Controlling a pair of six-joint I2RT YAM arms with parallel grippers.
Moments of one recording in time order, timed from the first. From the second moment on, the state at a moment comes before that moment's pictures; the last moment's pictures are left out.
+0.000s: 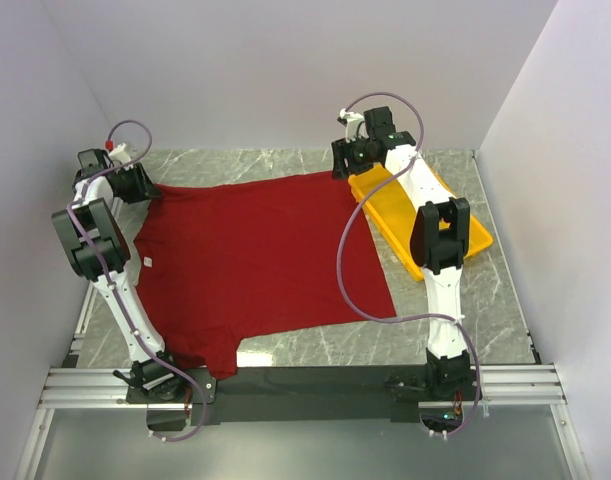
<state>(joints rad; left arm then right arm) 0.42 2.32 1.83 -0.40 0.60 0.06 0.24 2.33 2.20 -0.71 -0.40 -0.14</state>
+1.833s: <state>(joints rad) 0.39 2.35 1.87 -0.37 0.63 0.00 0.24 2.40 2.28 -0.67 -0.34 -0.20</state>
